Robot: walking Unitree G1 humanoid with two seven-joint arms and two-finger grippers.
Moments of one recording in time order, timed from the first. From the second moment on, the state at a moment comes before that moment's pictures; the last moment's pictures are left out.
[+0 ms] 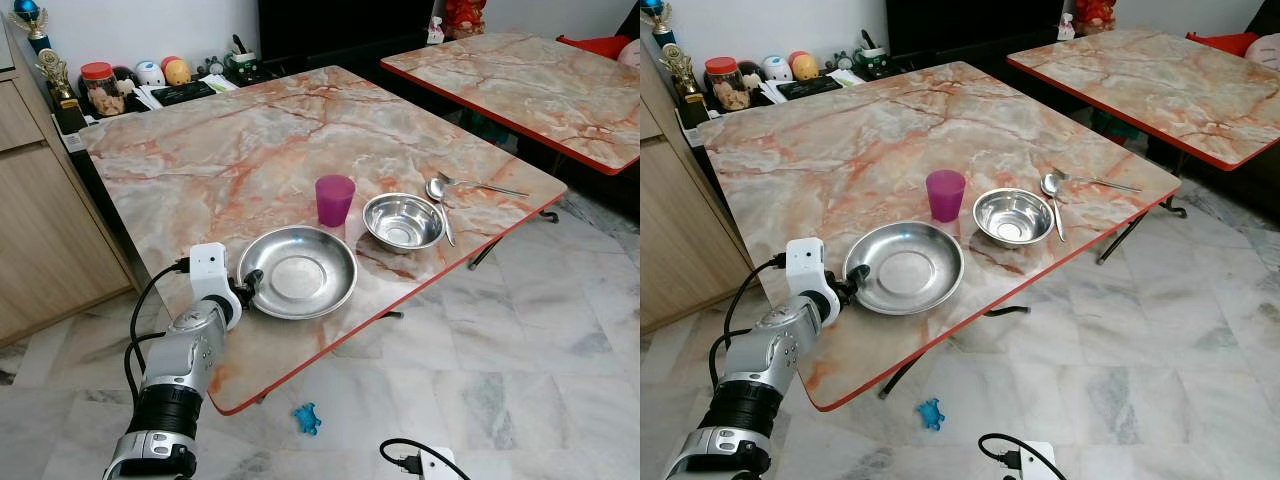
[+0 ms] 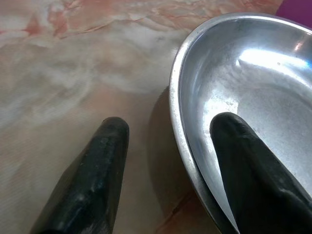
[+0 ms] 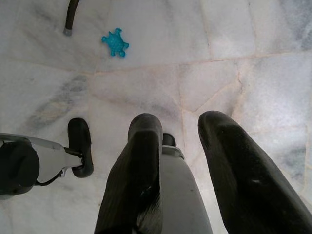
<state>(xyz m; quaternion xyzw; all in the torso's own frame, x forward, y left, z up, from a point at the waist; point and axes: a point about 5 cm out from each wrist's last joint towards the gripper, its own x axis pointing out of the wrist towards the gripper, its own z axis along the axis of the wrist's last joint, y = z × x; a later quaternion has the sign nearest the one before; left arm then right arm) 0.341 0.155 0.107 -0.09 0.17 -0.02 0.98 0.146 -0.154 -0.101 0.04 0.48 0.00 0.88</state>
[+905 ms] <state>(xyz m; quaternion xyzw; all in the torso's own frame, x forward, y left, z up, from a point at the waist) 0.342 0.150 0.110 -0.08 0.17 -0.04 0.98 0.146 -0.155 -0.101 0.03 0.48 0.00 0.88</state>
